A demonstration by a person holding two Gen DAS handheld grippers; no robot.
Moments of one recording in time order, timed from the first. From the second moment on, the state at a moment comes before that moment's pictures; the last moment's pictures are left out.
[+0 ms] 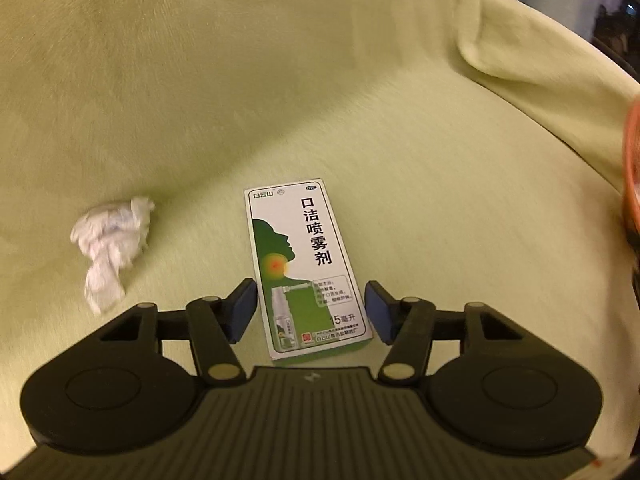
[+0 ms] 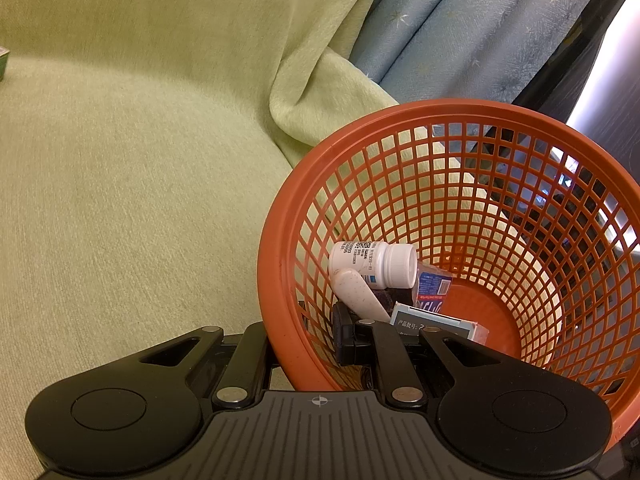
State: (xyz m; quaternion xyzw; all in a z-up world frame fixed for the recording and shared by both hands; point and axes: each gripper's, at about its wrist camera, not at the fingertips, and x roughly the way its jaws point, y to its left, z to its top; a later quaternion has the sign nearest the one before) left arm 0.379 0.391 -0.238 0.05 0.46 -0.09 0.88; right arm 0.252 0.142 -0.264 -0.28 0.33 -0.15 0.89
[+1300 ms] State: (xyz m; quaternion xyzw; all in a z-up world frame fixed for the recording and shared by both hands) left arm 0.359 0.315 -0.148 0.19 0.39 -0.24 0.87; right arm 0.250 0.143 -0.264 -0.28 0.33 -0.15 0.89
